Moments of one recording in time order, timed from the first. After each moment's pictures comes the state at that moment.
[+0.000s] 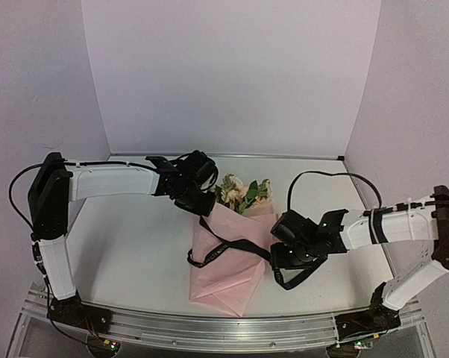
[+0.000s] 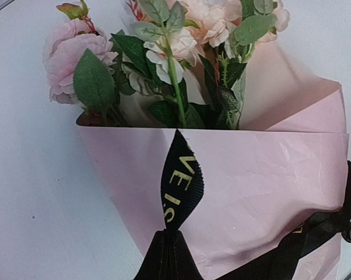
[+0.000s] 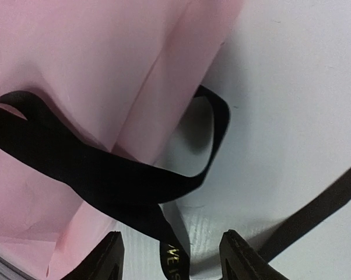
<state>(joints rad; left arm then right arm) -0.91 1.89 1.48 -0.58 -0.17 -0.39 1.01 1.47 0.82 -0.53 0.22 0.89</state>
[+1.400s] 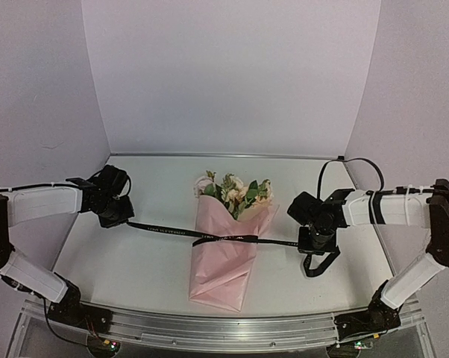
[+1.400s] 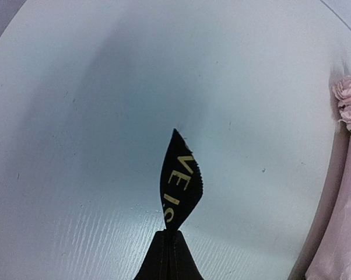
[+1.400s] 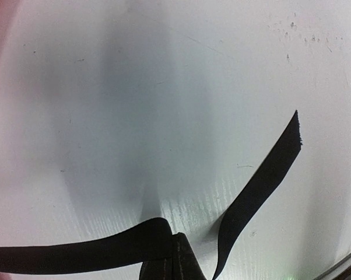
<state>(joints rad) -0.46 1.37 0.82 -0.50 -0.25 -0.77 0.76 1.54 0.91 -0.82 0.32 0.93</state>
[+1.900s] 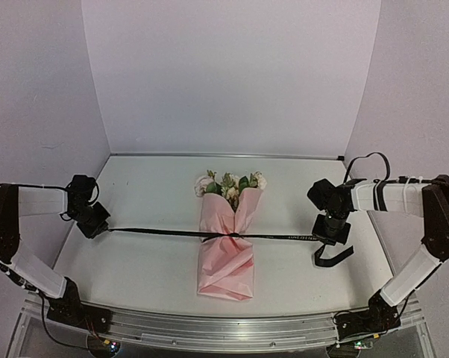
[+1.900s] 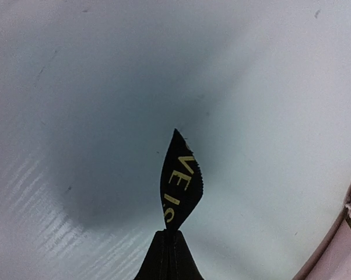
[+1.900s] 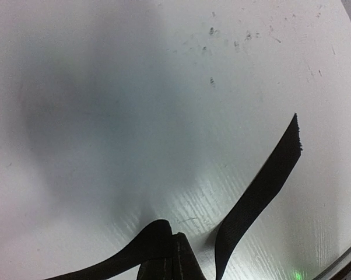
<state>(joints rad) -0.05 1.42 0.69 -0.37 0.04 -0.89 0.50 1.58 0.94 -0.82 0.27 0.96</state>
